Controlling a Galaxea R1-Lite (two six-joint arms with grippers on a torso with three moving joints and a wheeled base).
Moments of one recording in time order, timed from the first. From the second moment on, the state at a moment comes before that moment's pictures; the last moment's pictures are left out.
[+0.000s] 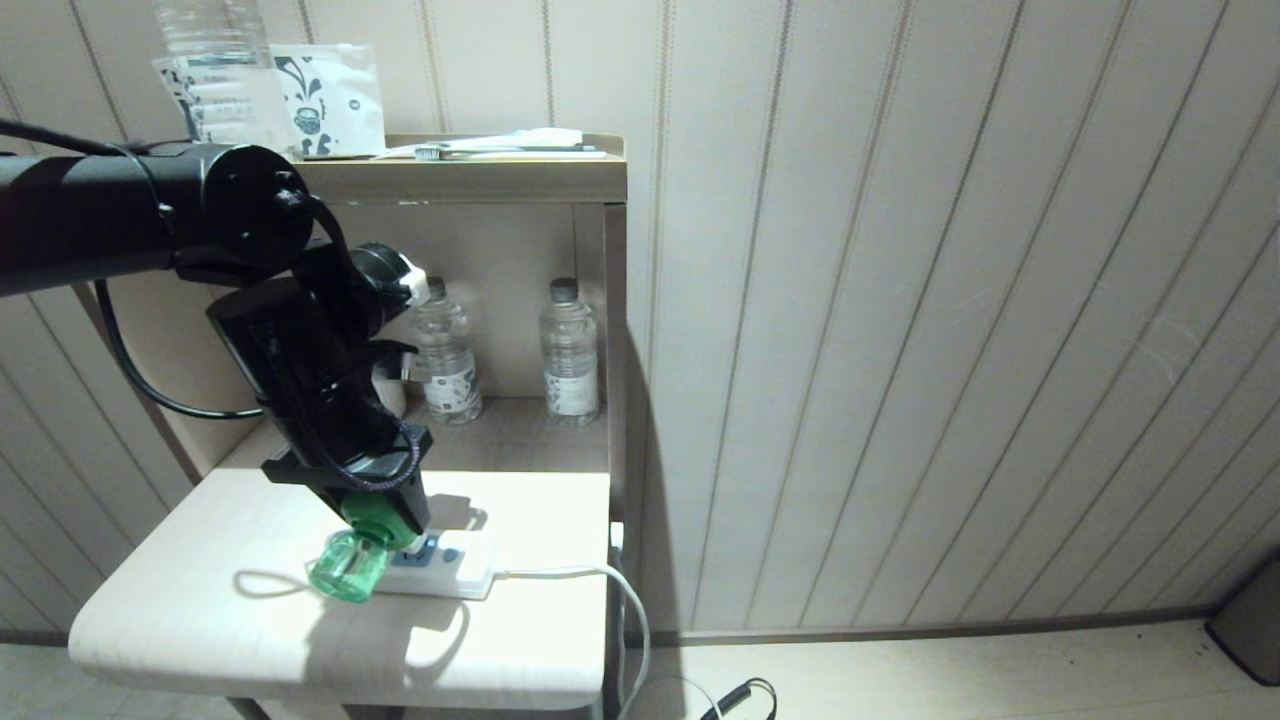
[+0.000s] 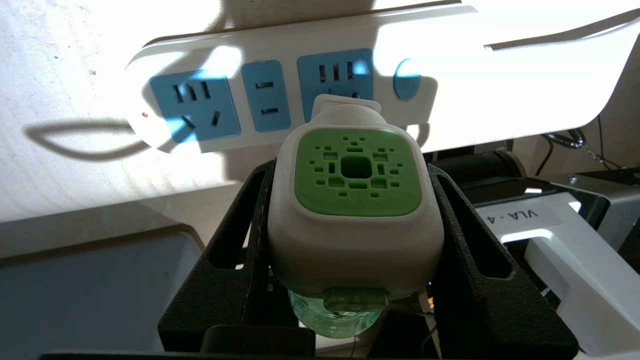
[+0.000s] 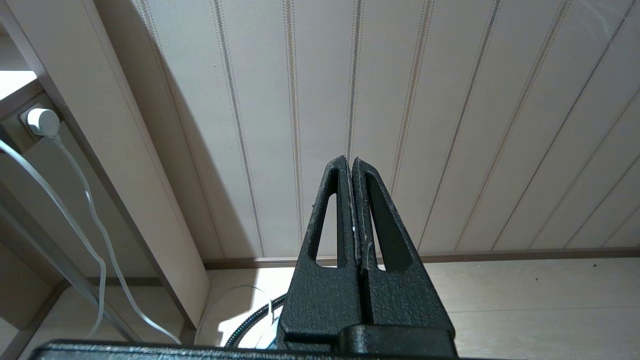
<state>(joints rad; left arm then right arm) -0.34 2.05 -1.88 1.33 -0.08 -0.13 0.00 0.01 0.00 0.01 -0.03 0.04</state>
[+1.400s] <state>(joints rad) -0.34 2.04 -1.88 1.30 -0.07 -0.16 0.00 0.01 0.00 0.01 -0.03 0.04</state>
